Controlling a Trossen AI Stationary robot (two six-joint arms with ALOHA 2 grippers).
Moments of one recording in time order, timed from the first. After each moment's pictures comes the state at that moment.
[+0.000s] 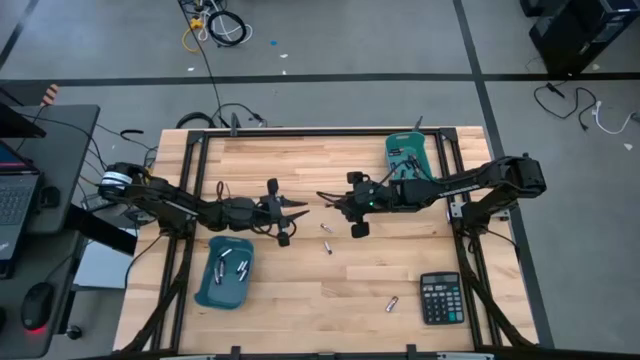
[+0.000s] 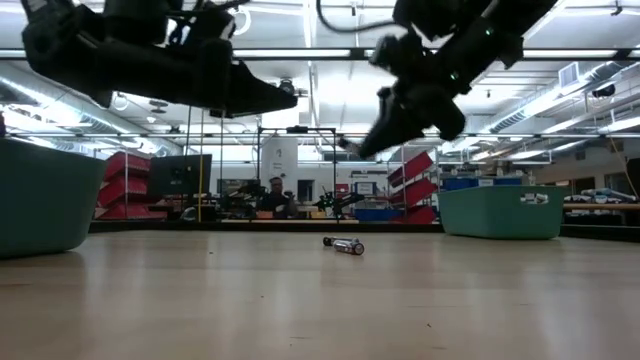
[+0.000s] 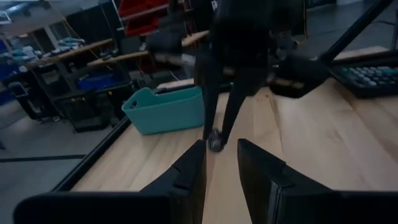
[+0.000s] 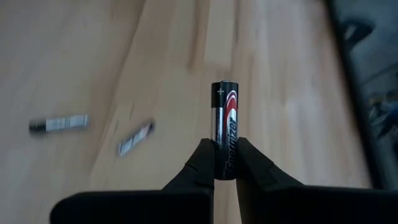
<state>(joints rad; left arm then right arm) -0.10 1.45 0.43 0.95 -0.35 0.19 -0.02 1.53 0.87 -0.04 0.19 -0.35</state>
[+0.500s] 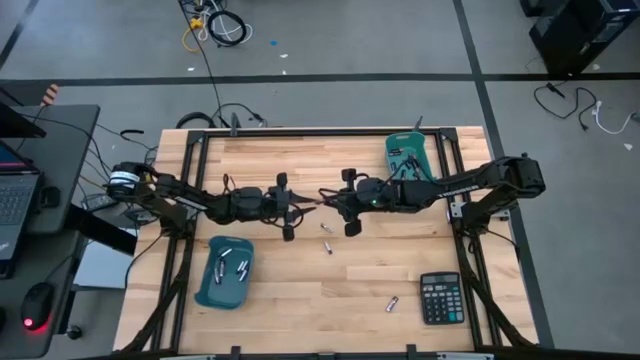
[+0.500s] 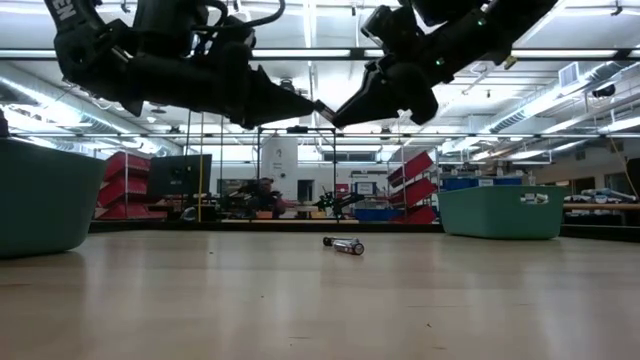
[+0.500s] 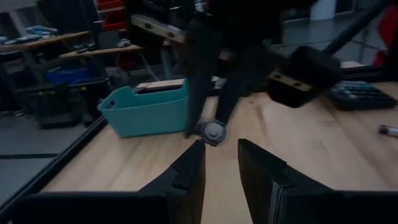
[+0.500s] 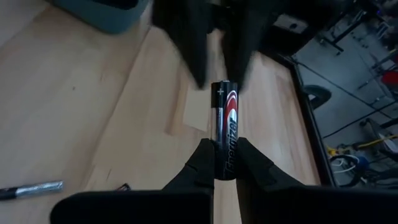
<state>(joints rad) 0.01 1.52 0.49 0.95 -0.15 0.12 -0.02 1.54 0.87 0.18 0.19 -0.45</state>
